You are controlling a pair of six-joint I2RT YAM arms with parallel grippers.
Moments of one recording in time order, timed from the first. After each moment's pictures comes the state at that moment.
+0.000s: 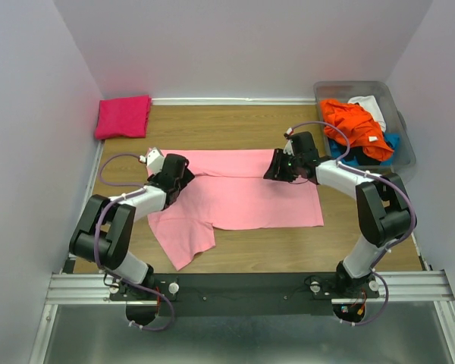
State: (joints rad) left arm -0.34 1.52 0.67 0.08 -0.39 -0.95; right arm 0.37 1.72 1.01 -0.13 -0.27 0.47
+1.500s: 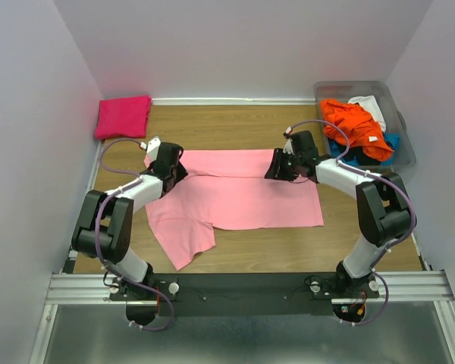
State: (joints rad) left arm -0.26 1.55 0.80 -0.02 -0.28 -0.78; right arm 0.37 1.72 1.03 -0.16 -0.25 0.43
